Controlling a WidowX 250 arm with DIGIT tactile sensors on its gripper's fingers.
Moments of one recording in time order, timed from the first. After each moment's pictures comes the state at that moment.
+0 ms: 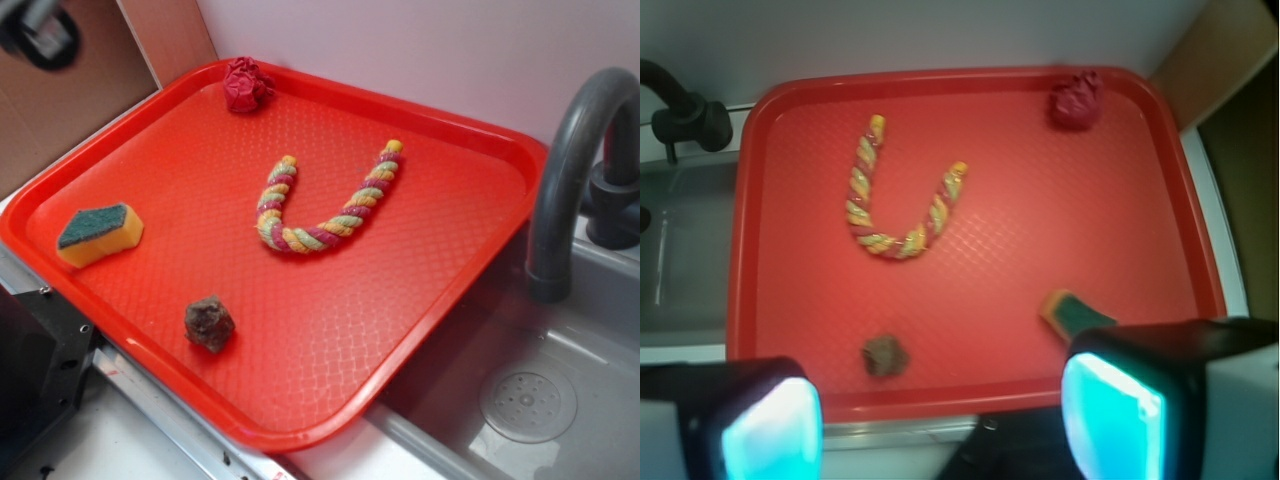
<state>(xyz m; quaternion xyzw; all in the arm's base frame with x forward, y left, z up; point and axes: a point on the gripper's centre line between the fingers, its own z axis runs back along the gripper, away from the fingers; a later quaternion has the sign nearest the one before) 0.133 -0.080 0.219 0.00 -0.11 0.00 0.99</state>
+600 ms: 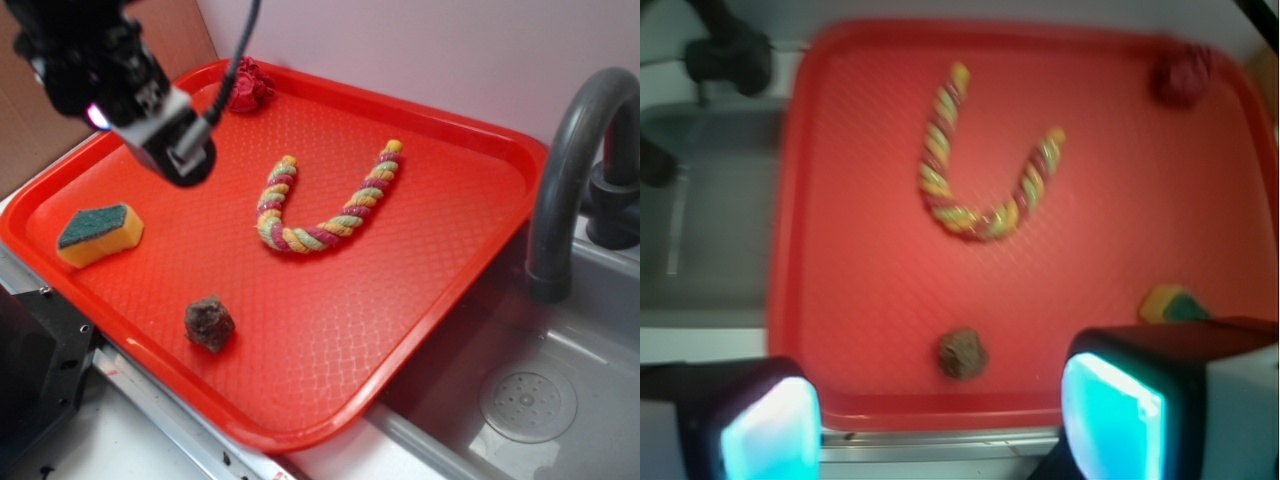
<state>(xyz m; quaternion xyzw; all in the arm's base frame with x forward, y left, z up) 0.149 -0.114 0.171 -0.01 -0.07 0.02 1.00</state>
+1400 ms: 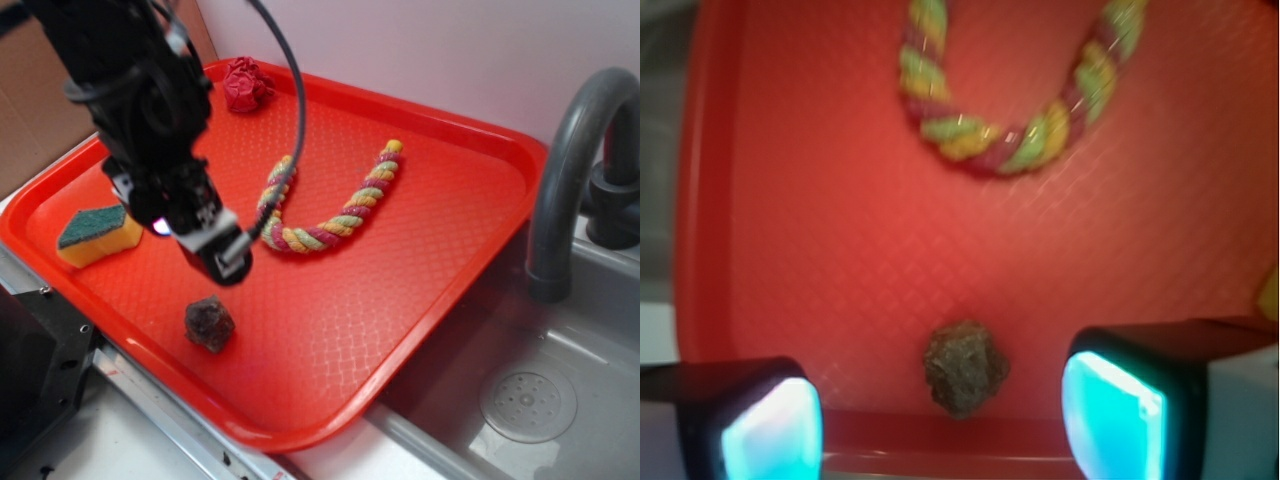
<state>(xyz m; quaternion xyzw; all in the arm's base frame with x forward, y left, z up) 0.151 -0.104 0.086 -0.06 0.01 -0.01 1.00</state>
